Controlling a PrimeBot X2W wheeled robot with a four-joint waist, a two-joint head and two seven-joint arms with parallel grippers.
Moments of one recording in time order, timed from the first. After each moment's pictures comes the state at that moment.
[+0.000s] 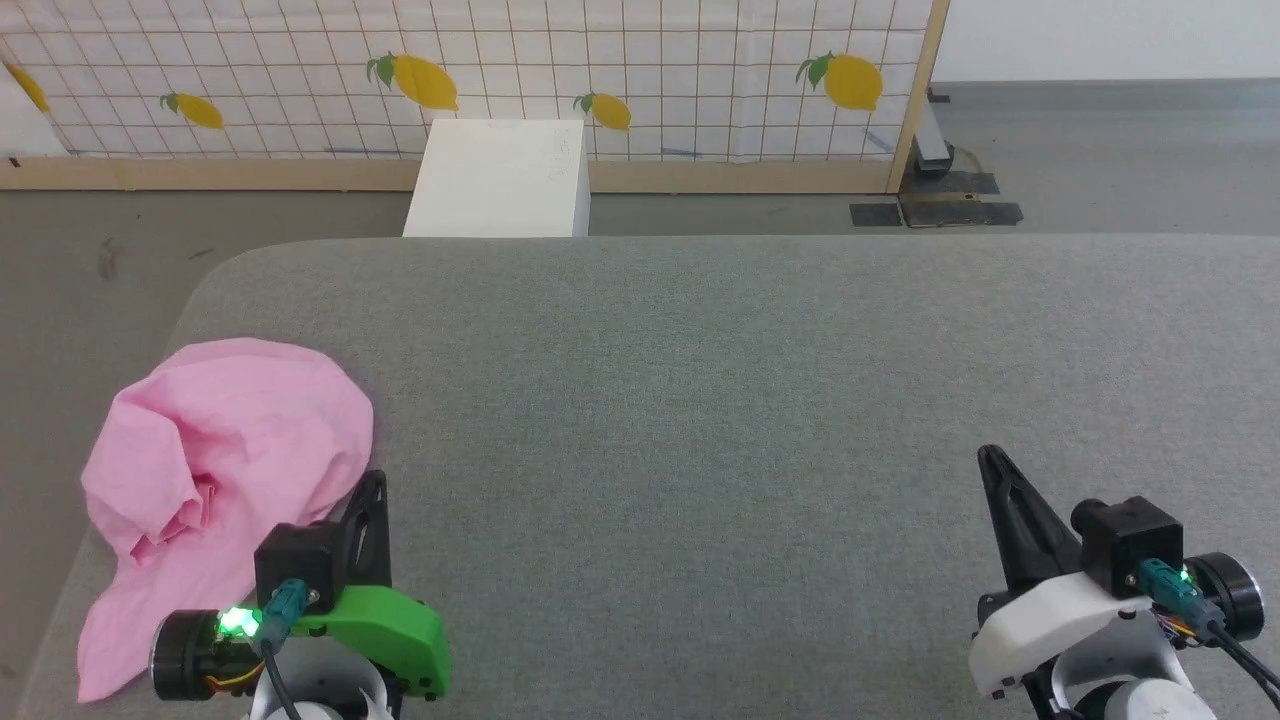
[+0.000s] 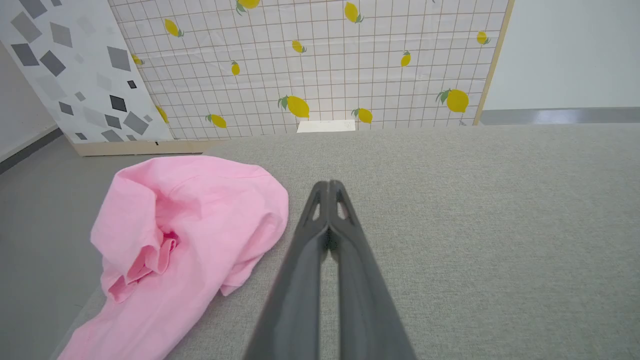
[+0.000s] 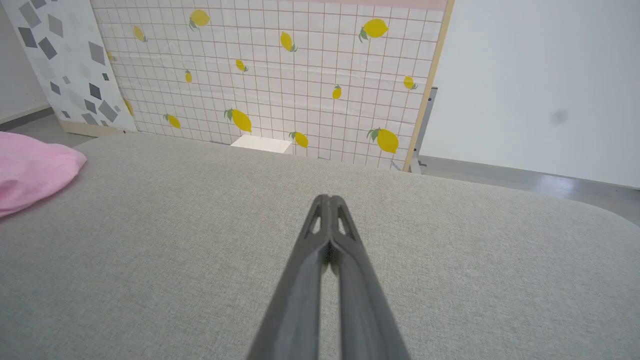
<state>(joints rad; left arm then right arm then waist) 0.01 0.05 0.00 0.00 -0.01 -0.01 0.00 0.02 -0.05 0.00 0.00 0.01 0.13 0.00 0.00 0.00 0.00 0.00</state>
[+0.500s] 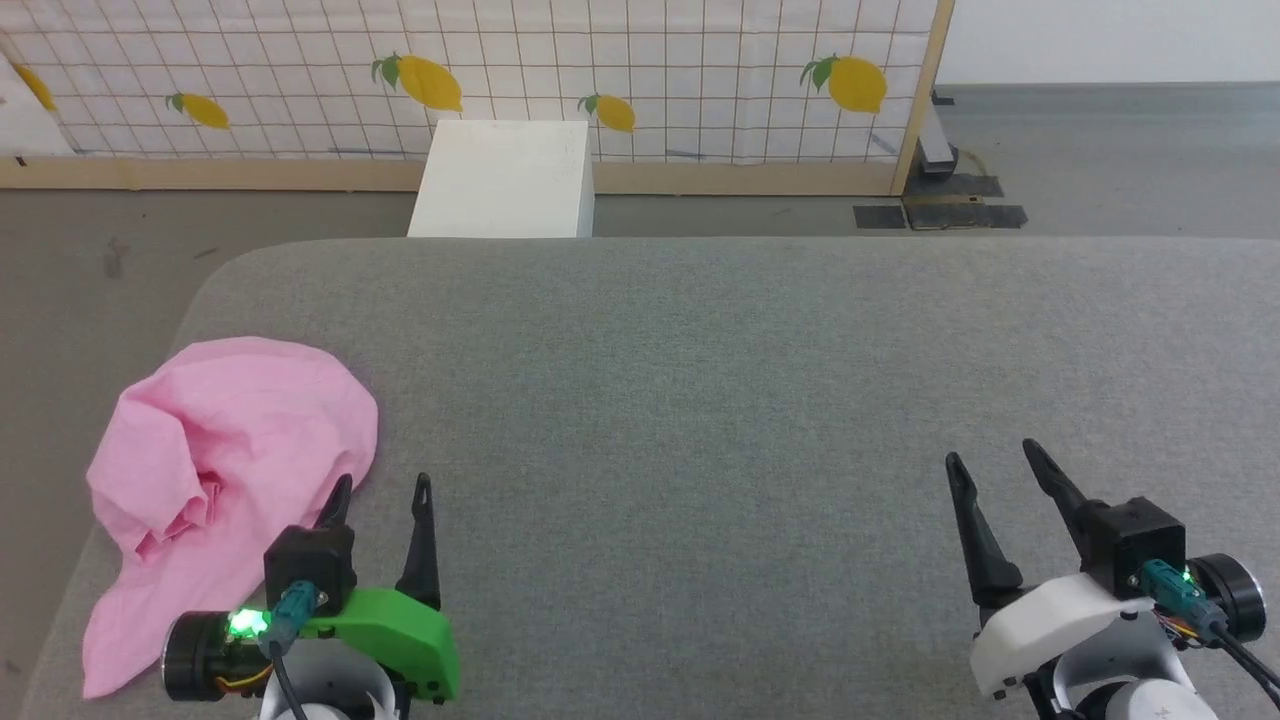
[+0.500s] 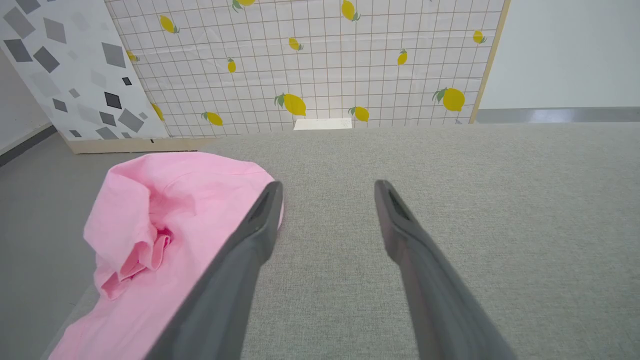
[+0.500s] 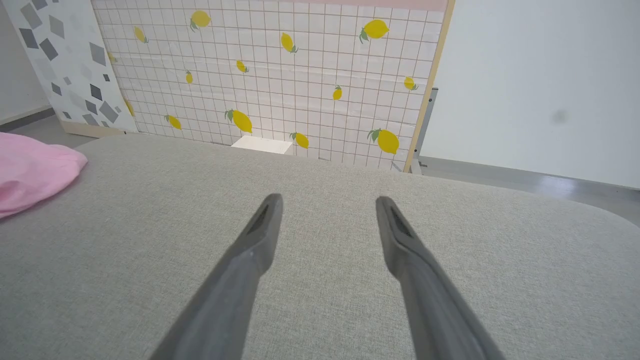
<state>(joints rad) 0.02 0.05 -0.02 0.01 -0.02 -0.01 0.00 0.02 -0.05 0.00 0.01 0.01 0.13 -0.01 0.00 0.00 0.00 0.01</state>
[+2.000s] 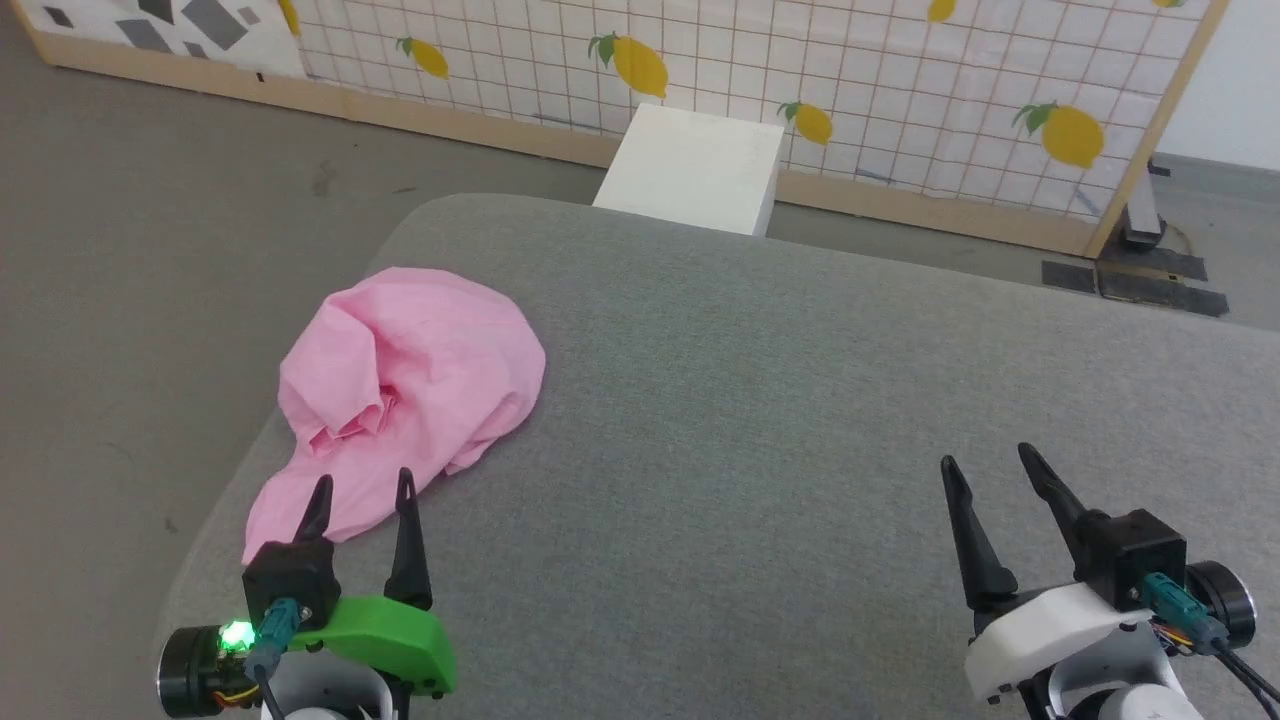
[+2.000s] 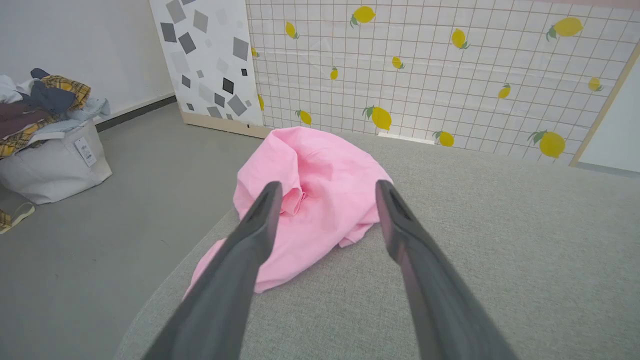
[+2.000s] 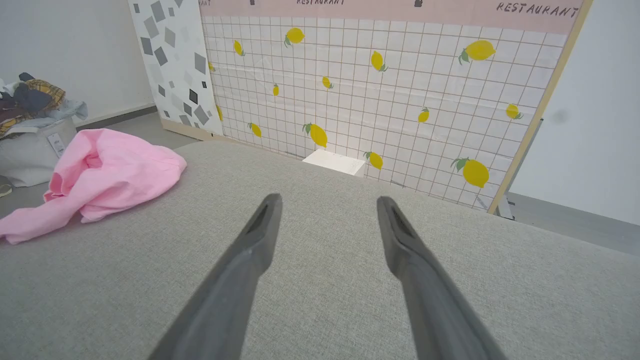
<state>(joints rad) 0.02 0.08 -0.05 0.04 -0.10 0.09 -0.10 0.02 -0.05 0.00 0.04 0.03 0.13 -0.07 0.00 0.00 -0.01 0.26</state>
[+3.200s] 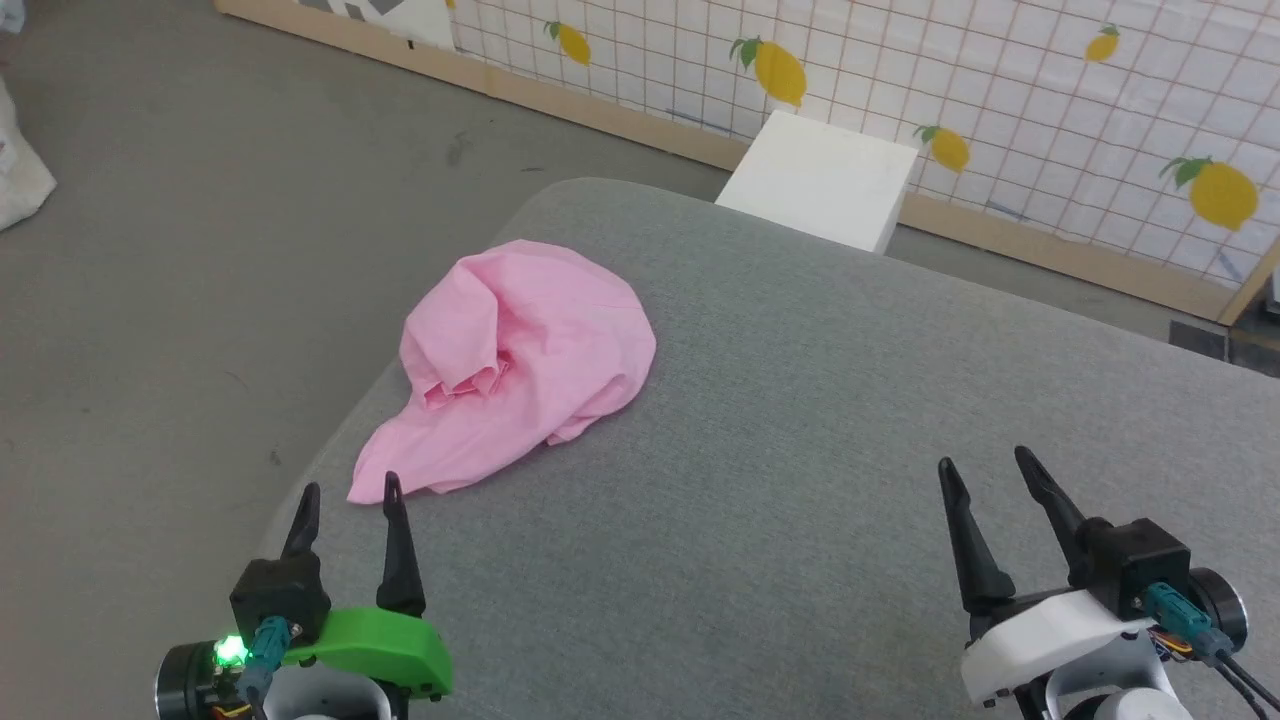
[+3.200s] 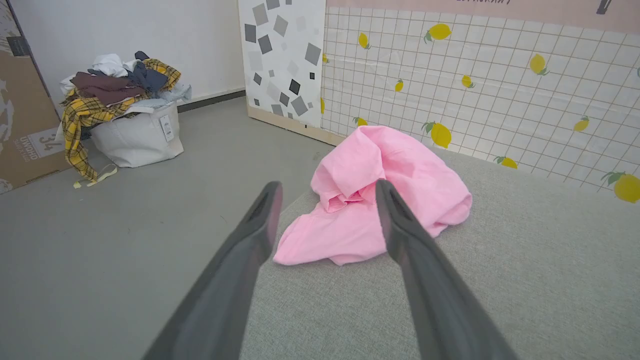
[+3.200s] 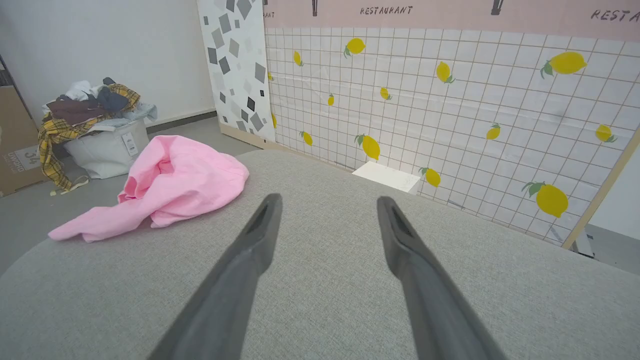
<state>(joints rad) 0.02 0.09 -0.07 0.07 -0.16 0.14 -0.17 0.02 -0.05 0.01 0.07 0.06 0.13 -0.12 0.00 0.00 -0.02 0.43</state>
